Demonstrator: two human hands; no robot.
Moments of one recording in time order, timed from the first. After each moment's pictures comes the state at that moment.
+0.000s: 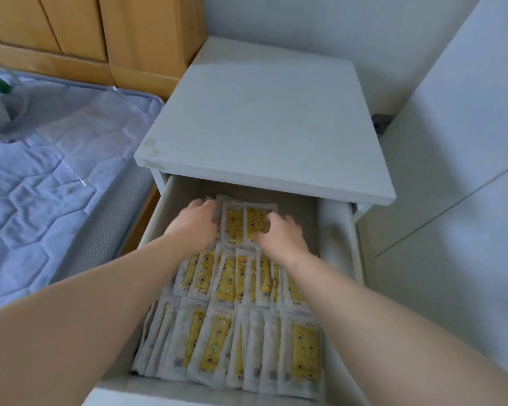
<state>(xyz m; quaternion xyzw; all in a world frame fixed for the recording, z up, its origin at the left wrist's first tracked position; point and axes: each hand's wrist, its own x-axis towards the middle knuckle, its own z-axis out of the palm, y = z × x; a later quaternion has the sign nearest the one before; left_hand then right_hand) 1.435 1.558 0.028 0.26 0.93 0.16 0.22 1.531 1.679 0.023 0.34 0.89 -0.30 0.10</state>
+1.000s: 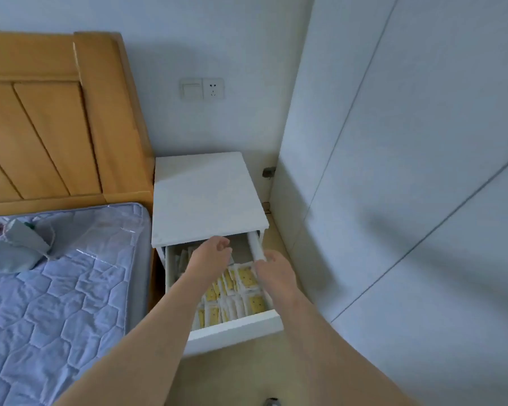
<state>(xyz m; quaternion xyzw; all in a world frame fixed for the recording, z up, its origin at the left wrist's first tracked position) 1.610 1.465 0.375 0.27 0.83 0.36 0.32 1.731 1.520 0.387 0.53 0.64 -0.55 -0.09</state>
